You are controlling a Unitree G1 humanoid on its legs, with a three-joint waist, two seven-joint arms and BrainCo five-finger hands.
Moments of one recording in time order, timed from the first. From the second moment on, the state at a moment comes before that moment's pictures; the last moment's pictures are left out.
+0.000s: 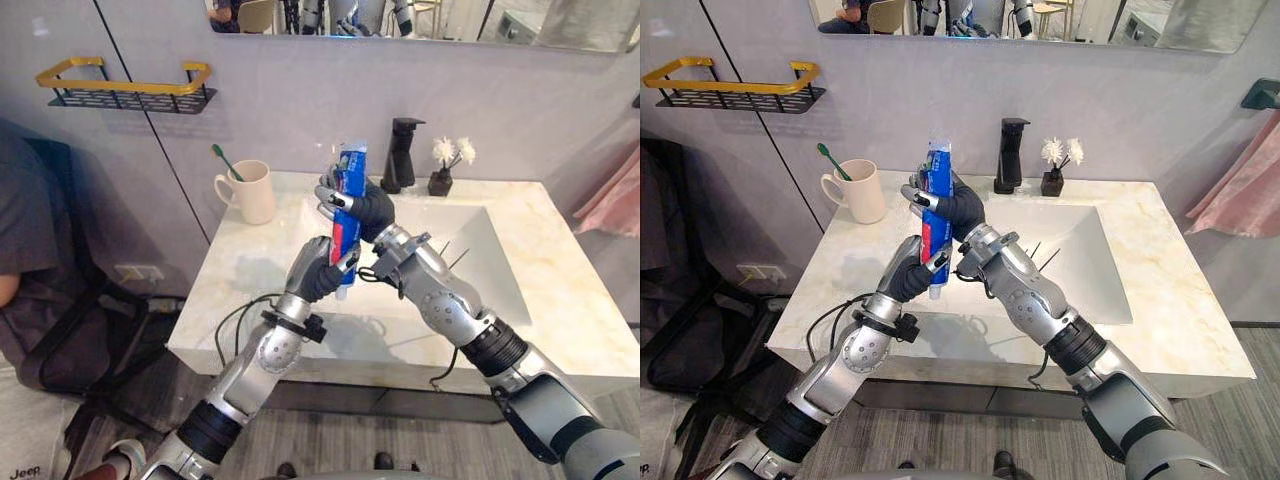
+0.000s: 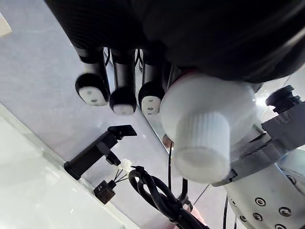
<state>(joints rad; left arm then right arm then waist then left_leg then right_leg) -0.12 0.26 -0.42 -0.14 0.49 -0.19 0.27 -0.59 -0.34 0.51 0.00 1.09 -0.10 0.09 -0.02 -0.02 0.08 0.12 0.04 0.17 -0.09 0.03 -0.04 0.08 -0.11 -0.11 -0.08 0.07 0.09</state>
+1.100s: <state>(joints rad) 0.34 0.01 0.36 0.46 0.17 -0.11 0.33 -0.27 -0.15 -0.04 -0.14 0.80 -0.34 -0.10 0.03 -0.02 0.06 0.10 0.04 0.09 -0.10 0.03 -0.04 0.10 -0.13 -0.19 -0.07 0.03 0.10</state>
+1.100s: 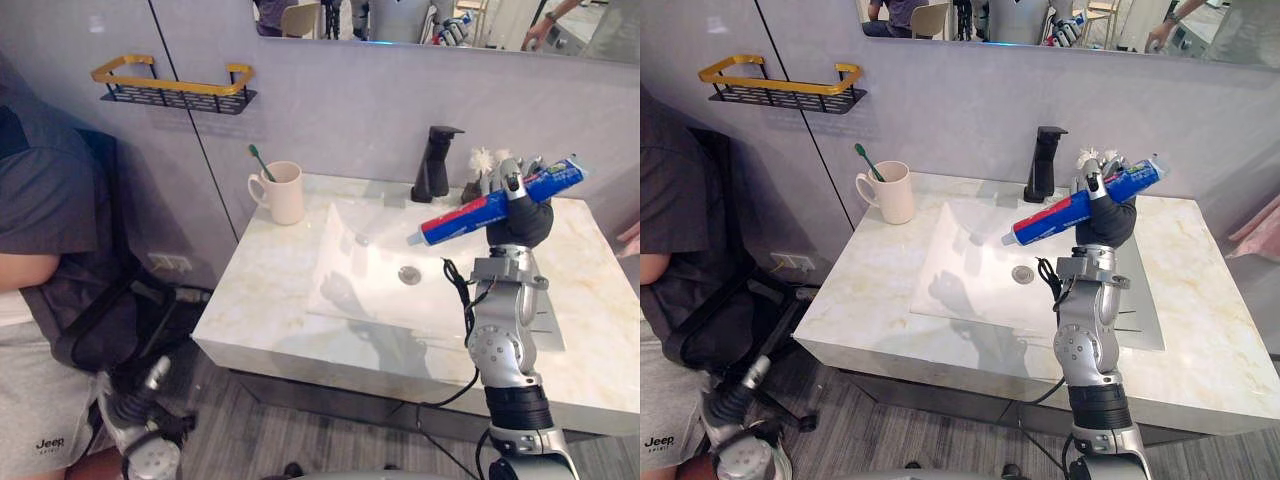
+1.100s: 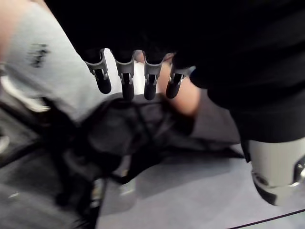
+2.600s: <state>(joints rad) 0.21 0.14 -0.01 0.72 0.19 -0.18 0.20 -1.39 -0.54 0.10 0.69 0.18 -0.21 -0.50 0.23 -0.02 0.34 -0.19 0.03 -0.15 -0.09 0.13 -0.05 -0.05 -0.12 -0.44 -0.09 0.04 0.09</state>
